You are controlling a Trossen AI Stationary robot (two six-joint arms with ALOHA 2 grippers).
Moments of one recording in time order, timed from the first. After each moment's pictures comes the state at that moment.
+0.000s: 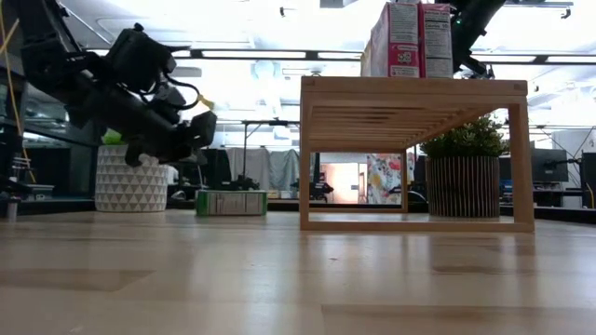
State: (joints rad) left arm 0.19 1.42 0.26 0.71 -0.82 -0.53; right arm -0.99 1.19 1.31 -0.85 -0.08 0.21
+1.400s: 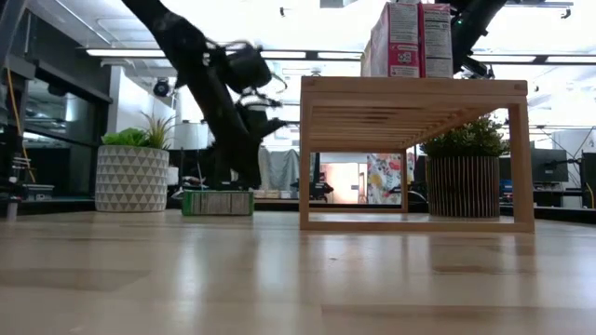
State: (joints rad) left arm 0.37 1.70 0.99 -0.27 -0.14 -0.48; right arm -0.99 1.19 1.31 -0.88 -0.11 0.20
